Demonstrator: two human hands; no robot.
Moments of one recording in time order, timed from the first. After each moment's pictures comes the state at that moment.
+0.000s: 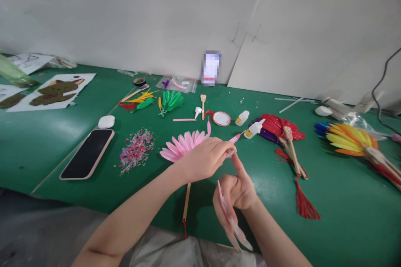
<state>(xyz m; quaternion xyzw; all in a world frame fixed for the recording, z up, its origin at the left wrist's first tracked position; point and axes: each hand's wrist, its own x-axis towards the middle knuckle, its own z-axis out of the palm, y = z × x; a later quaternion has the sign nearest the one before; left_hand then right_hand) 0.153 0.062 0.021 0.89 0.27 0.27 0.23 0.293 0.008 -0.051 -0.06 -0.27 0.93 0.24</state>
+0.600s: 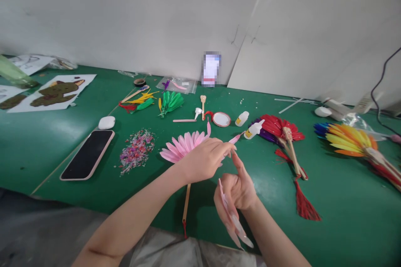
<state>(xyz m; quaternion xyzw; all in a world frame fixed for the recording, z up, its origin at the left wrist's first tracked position) 0.153 0.063 0.017 0.90 0.25 0.29 0.19 0.294 0.010 -0.050 -0.04 -0.22 0.93 0.29</state>
